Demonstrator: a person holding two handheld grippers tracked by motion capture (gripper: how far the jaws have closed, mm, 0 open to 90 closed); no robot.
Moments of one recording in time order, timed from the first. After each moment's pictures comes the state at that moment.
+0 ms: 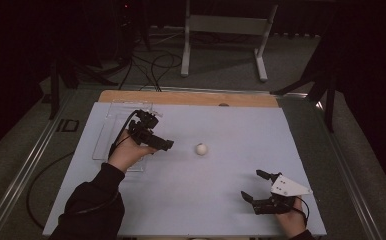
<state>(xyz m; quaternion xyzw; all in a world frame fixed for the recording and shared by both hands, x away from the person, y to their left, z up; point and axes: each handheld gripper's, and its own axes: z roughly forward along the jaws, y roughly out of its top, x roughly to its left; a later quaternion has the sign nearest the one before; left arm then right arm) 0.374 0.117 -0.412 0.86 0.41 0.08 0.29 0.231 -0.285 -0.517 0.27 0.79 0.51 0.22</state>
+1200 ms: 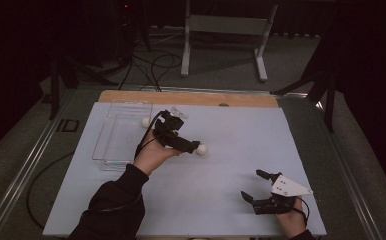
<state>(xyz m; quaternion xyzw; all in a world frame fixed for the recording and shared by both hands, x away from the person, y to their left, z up) 0.366 0.058 -0.408 0.85 0.37 0.09 0.36 0.231 -0.285 -0.516 0.27 0.79 0.51 0.22</state>
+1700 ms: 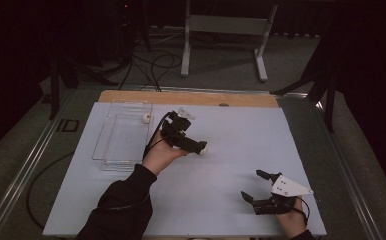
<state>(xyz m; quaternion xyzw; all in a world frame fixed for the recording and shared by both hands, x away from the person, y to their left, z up) 0.370 0.039 -0.416 0.85 0.37 0.08 0.37 0.230 -0.285 -0.516 0.27 0.79 0.51 0.22</state>
